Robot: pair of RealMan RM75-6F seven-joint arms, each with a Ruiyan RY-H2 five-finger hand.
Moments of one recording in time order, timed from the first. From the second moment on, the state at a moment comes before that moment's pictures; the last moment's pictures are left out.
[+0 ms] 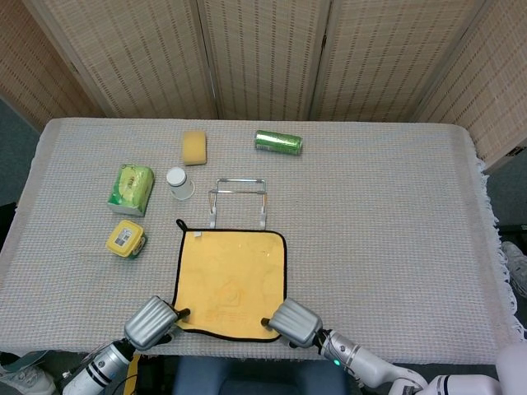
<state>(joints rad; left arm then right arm) -0.38 -1.54 0.19 -1.31 1.84 1.32 0.13 0.56 -1.61 -0.03 -1.63 -1.63 0.82 -0.44</state>
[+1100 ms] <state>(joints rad) -0.42 -1.48 0.11 -1.40 1.80 1.34 -0.01 0.58 -1.65 0.02 -1.60 -1.56 0.96 -0.36</state>
